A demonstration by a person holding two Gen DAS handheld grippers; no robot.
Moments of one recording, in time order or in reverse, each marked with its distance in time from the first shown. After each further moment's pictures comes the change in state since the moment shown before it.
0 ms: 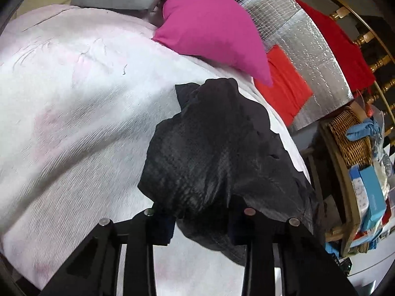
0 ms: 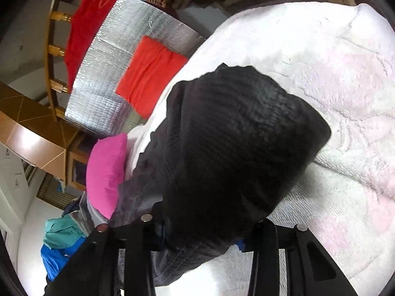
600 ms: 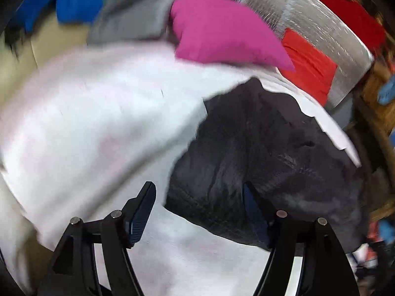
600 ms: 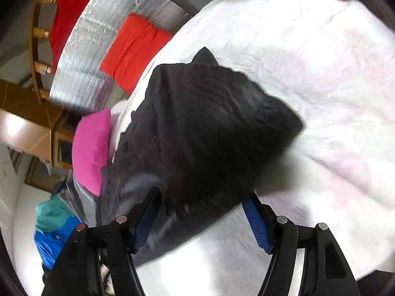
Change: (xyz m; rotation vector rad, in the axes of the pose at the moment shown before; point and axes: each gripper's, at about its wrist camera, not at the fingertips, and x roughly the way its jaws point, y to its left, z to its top) left arm -0.024 -0.031 -0.009 0.261 -0.089 0.374; right arm -0.030 -0.006 0.002 -0.050 0.182 -0.150
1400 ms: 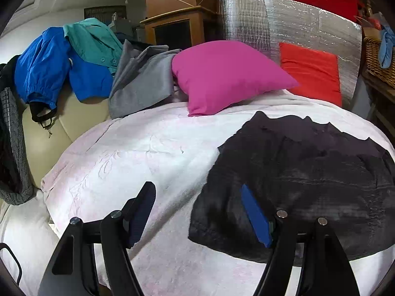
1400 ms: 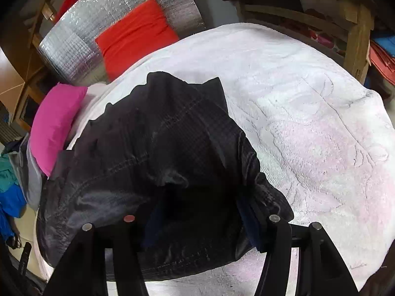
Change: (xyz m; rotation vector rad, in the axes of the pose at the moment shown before) left arm -0.036 -0.029 -0.007 0.185 -0.246 0.206; right arm 0.031 0.036 0.044 -0.269 -0.083 -0.271
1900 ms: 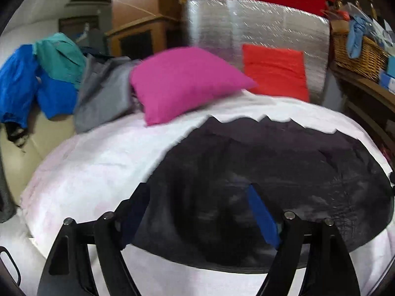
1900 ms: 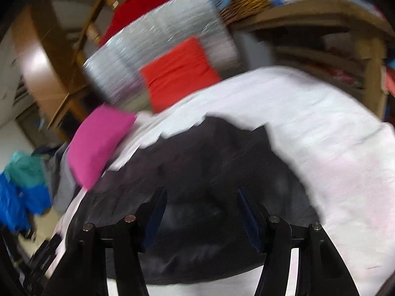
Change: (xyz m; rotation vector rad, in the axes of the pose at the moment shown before) left arm -0.003 -0.060 0.000 0.099 -0.005 -0.168; right arm -0.045 0.051 -0.024 -0.133 -0.153 0.237
